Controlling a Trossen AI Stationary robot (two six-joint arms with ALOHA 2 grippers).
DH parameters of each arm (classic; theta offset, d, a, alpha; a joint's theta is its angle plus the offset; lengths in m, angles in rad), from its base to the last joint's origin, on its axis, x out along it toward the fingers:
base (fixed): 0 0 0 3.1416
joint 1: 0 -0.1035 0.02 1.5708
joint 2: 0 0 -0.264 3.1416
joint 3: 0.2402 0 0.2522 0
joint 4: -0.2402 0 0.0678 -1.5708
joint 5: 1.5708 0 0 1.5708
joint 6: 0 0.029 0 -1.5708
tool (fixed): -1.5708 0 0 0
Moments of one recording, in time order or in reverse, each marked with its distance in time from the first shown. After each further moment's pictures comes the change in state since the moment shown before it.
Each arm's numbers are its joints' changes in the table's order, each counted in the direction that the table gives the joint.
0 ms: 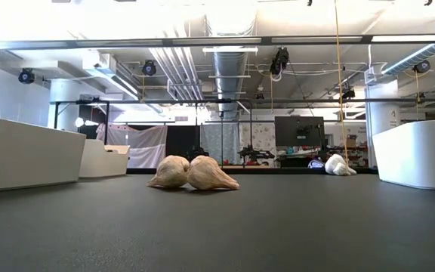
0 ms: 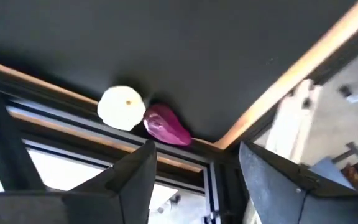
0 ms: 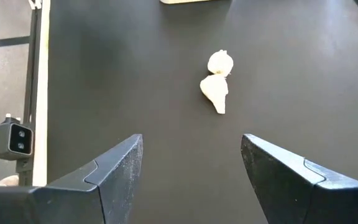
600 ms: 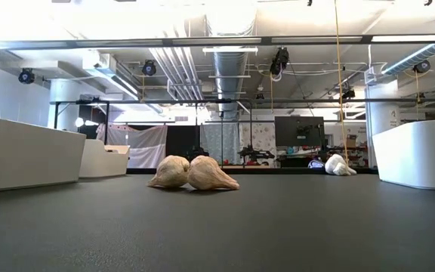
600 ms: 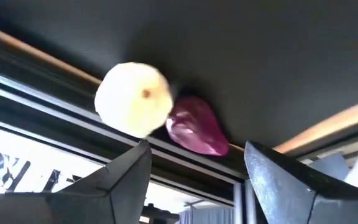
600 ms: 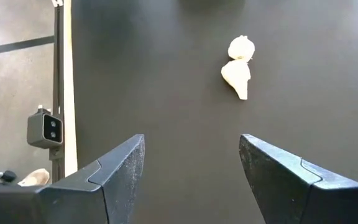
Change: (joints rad) left arm 0.058 0.063 -0.158 0.148 -0.131 -0.120; right arm -0.053 0.000 -0.001 -0.002 0.032 0.099
